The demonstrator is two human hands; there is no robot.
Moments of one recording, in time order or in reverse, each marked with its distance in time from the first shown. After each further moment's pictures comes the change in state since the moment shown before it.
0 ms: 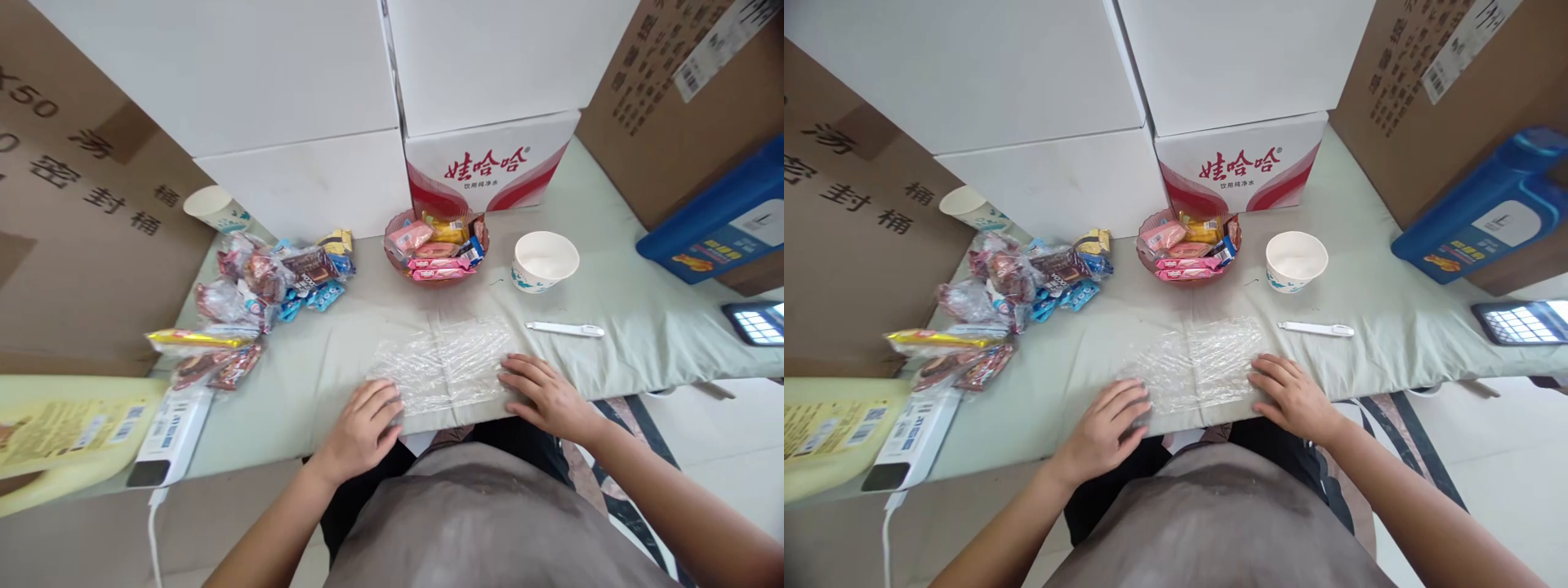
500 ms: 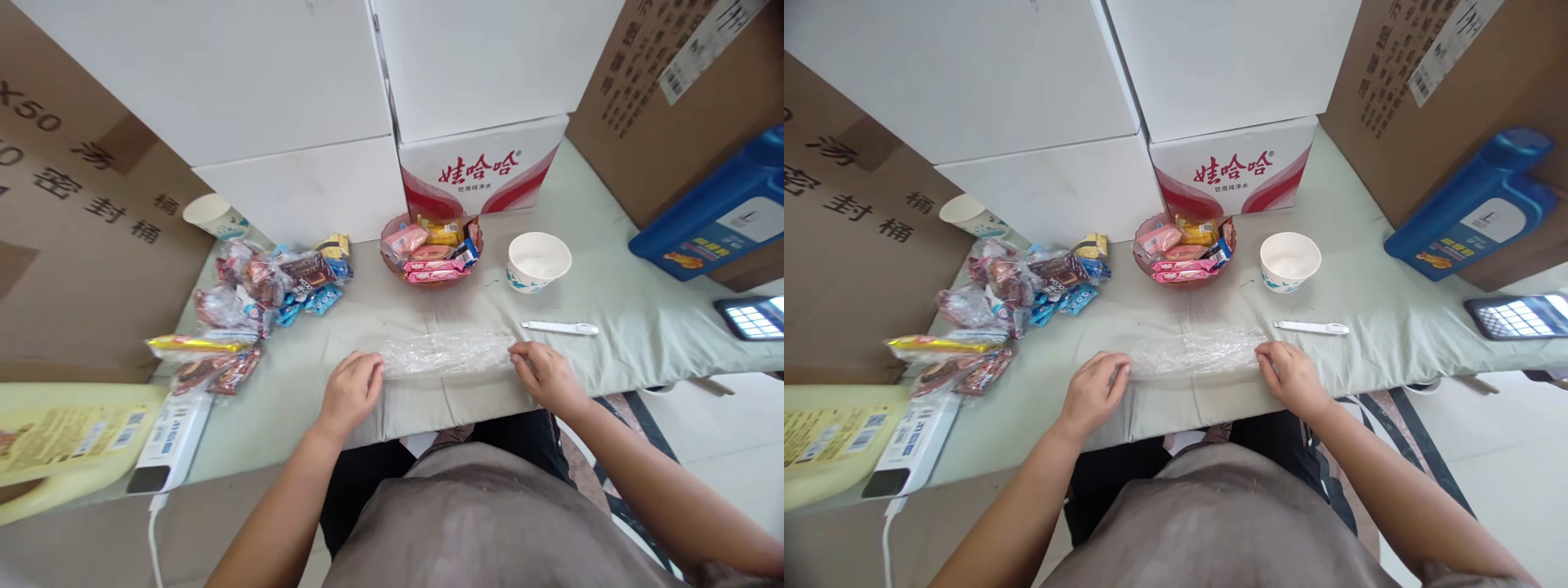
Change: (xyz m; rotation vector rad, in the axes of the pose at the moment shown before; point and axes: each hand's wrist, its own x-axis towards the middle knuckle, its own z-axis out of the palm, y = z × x) left_hand 0.047 -0.023 -0.007 0.050 0.216 -0.247; right_hand 0.028 0.000 -0.004 0.047 0.259 0.331
